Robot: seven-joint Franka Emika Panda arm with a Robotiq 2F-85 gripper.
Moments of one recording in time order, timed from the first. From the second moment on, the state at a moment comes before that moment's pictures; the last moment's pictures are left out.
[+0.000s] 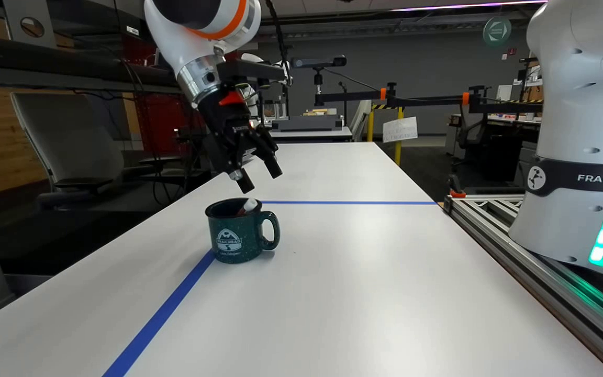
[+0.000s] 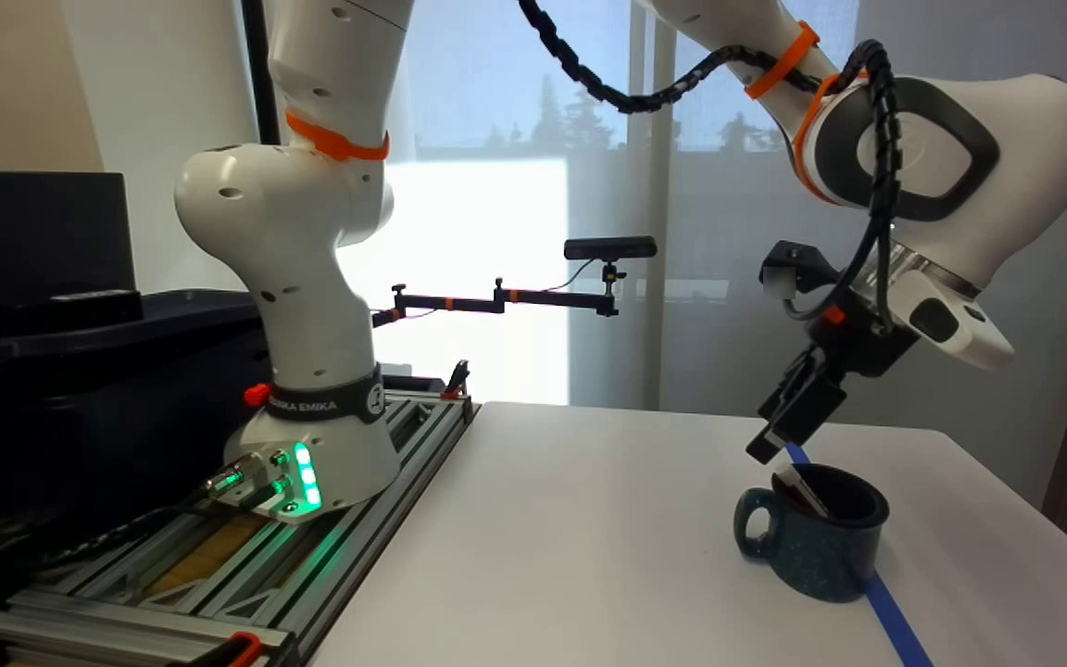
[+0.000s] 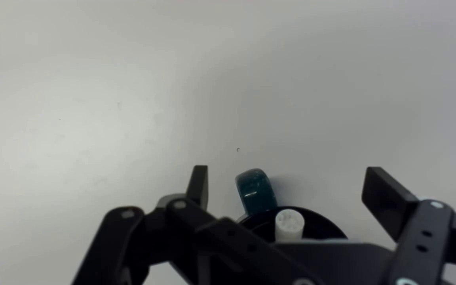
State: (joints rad) arm -0.04 0.39 -0.04 -1.94 0.11 1.85 0.18
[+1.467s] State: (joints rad) arm -0.05 0.57 -0.03 -1.72 0.09 1.85 -0.03
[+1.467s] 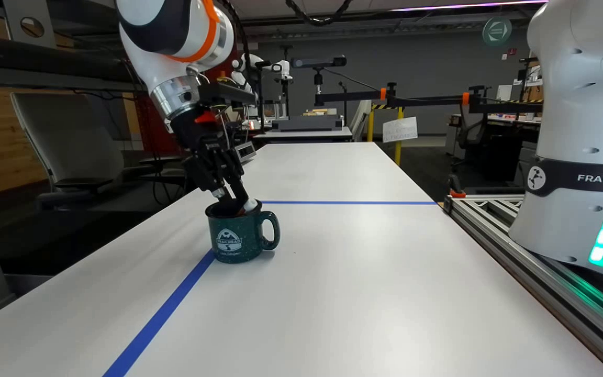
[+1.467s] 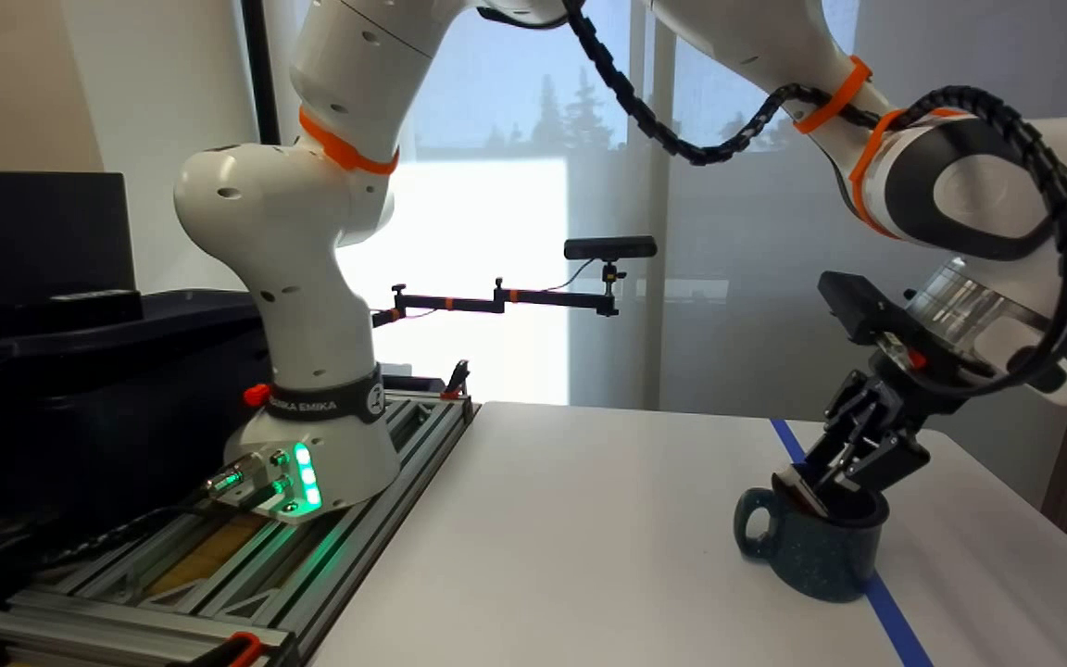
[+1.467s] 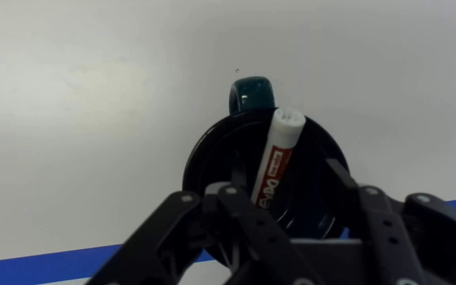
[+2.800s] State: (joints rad) arm -0.05 0.66 -0.02 -1.67 0.09 1.84 -0.06
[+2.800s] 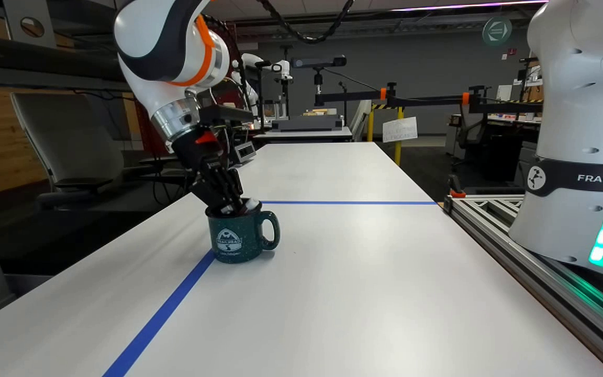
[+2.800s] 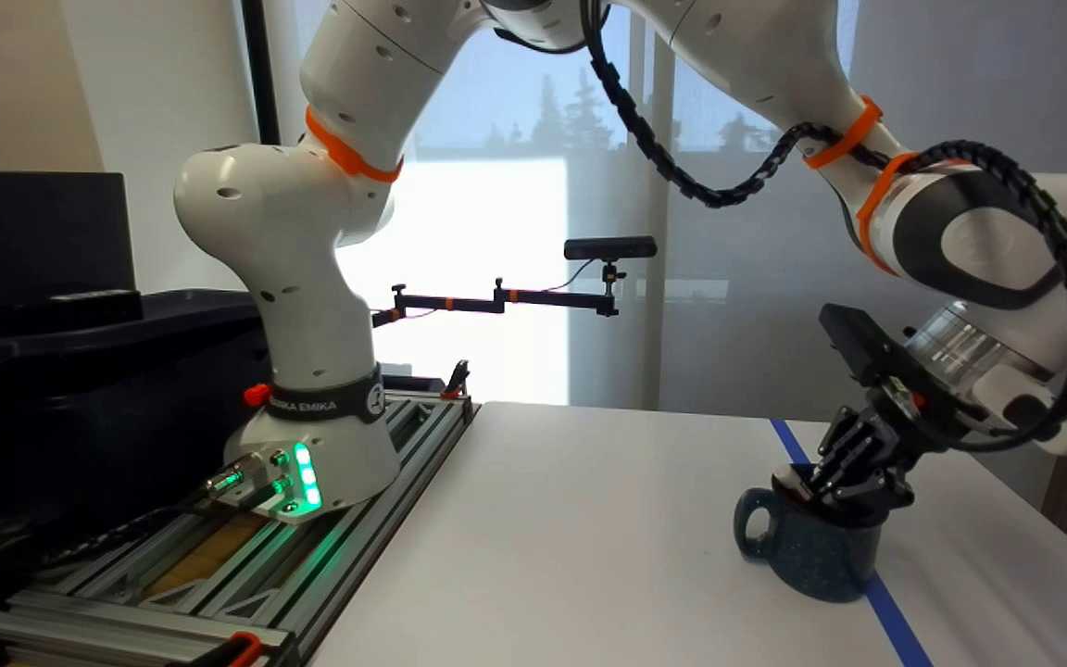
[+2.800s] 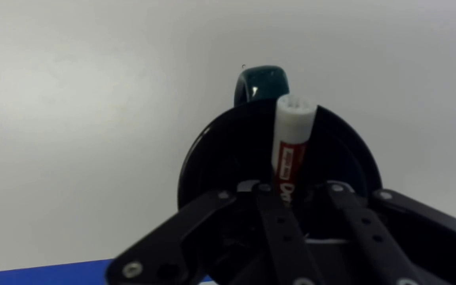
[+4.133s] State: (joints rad) arm -0.03 0.30 0.05 -1.96 -0.06 1.78 -0.31
